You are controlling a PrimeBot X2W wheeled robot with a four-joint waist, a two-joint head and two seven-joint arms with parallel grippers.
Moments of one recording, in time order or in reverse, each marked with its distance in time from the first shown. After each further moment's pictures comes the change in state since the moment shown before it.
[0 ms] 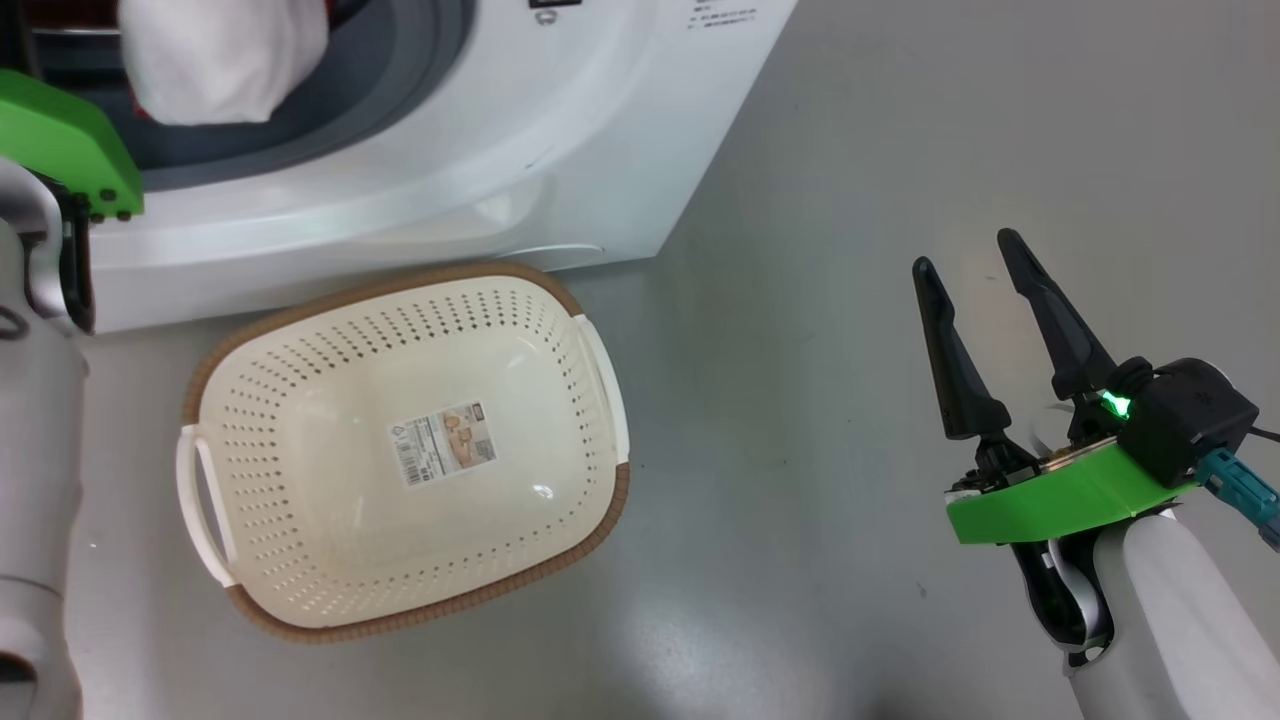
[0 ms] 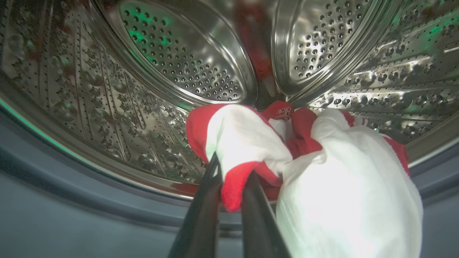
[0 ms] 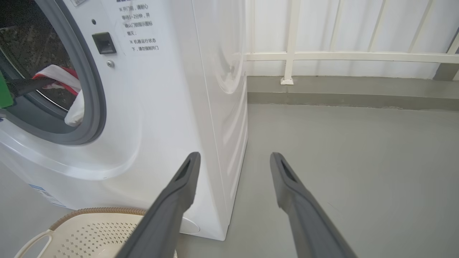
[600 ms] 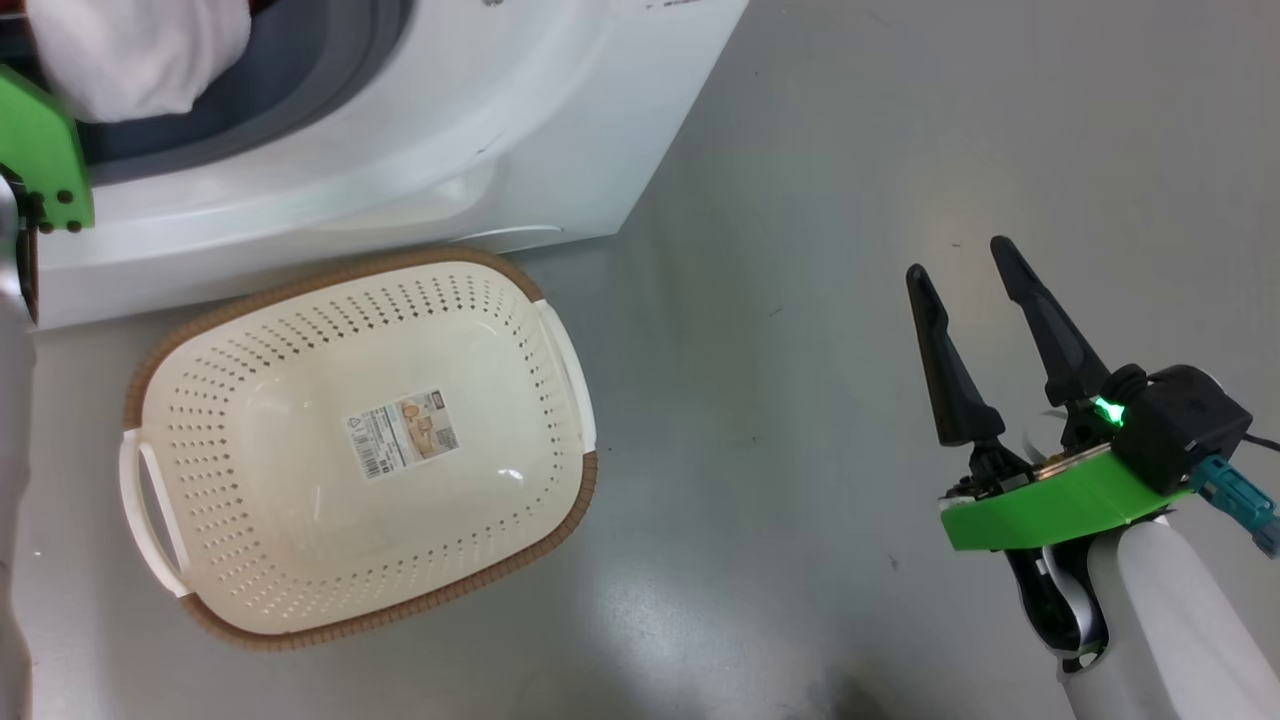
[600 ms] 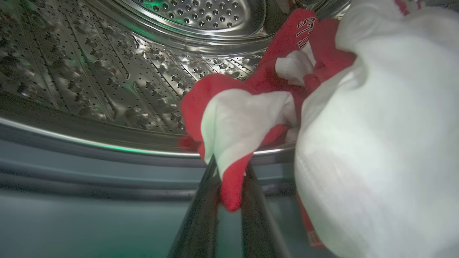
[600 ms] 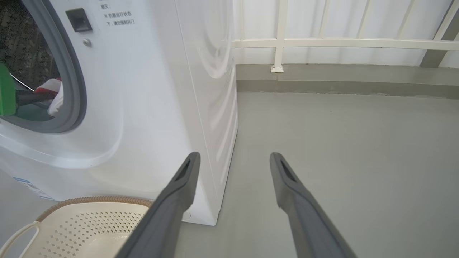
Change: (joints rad) left arm -0.095 0.036 -0.066 0.158 0.104 0.044 0.180; right arm 0.013 0.008 0.003 -0.008 0.000 0.000 0.000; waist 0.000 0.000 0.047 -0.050
